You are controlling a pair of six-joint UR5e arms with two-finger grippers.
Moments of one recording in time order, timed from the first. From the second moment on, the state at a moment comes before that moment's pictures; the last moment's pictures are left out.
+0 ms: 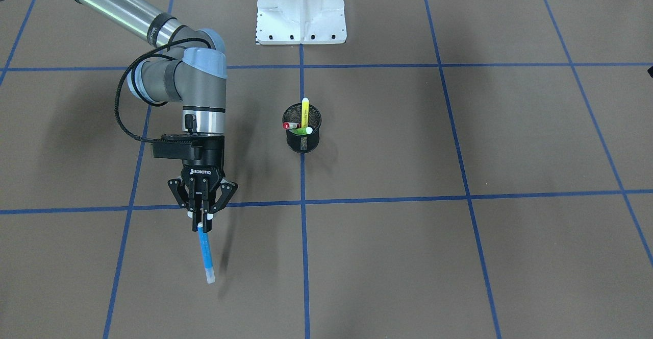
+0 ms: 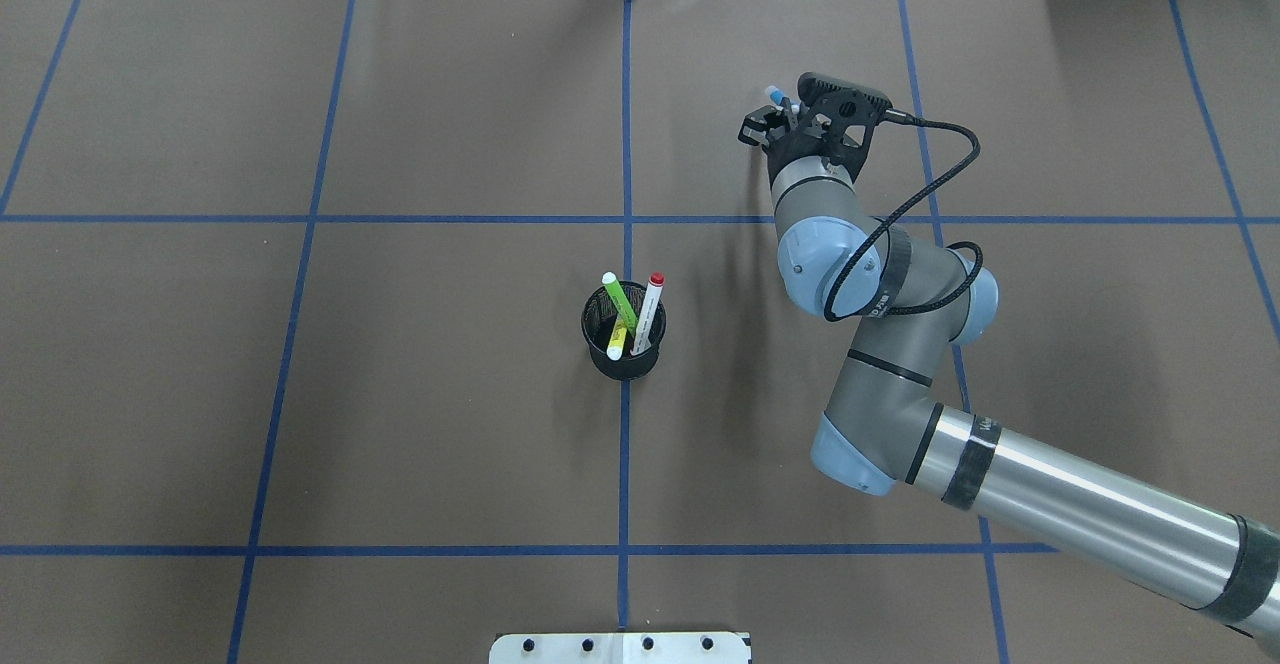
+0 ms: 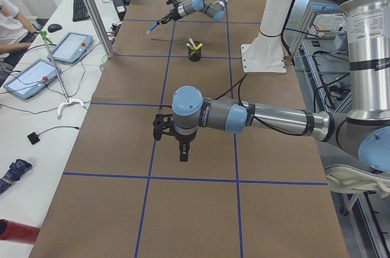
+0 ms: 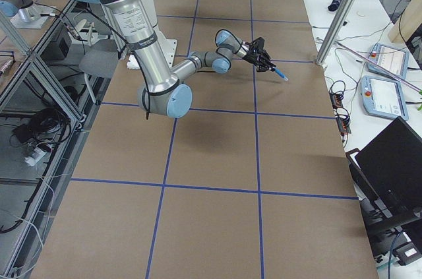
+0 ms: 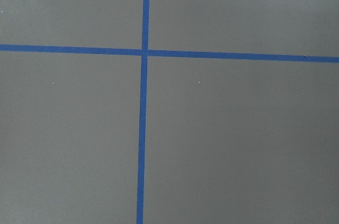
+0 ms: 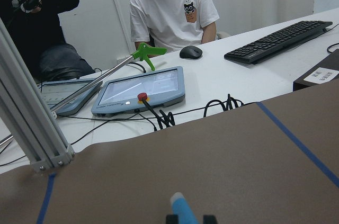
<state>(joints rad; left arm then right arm) -1.53 -1.39 -1.89 -1.63 -2.41 -0.19 0.54 -1.00 1.41 -0.95 0.93 1.40</state>
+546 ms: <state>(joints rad) -1.53 -1.39 -1.90 -1.63 -2.41 -0.19 0.52 -1.00 1.39 -0.95 0.91 1.40</state>
